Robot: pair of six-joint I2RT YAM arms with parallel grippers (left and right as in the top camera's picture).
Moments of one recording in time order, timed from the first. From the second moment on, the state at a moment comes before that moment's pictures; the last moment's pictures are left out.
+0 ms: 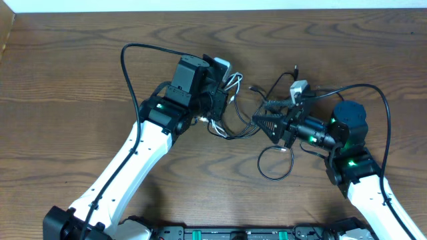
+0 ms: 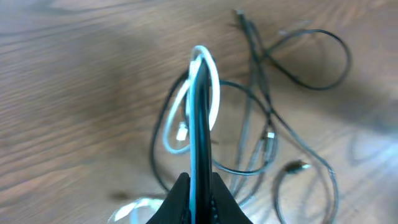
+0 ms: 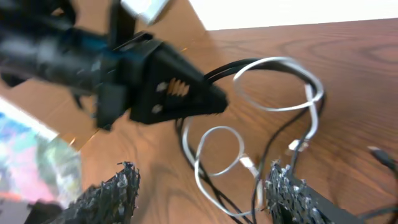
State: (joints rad) left arm -0.47 1.45 1.18 -0.56 0.24 -0.06; right arm 0.25 1.08 0.57 0.24 -0.81 0.39
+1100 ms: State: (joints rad) left arm -0.47 1.45 1.18 -0.54 0.57 0.07; right arm 0.25 1.08 0.57 0.19 -0.59 0.80
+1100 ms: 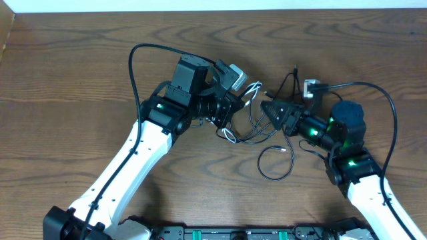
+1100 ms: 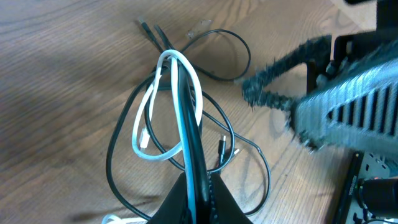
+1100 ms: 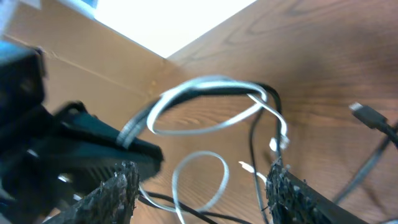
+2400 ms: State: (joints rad) left arm -0.62 1.45 1.18 -0.49 0.57 0.07; right arm 0.26 1.08 0.57 0.27 -0.55 1.02
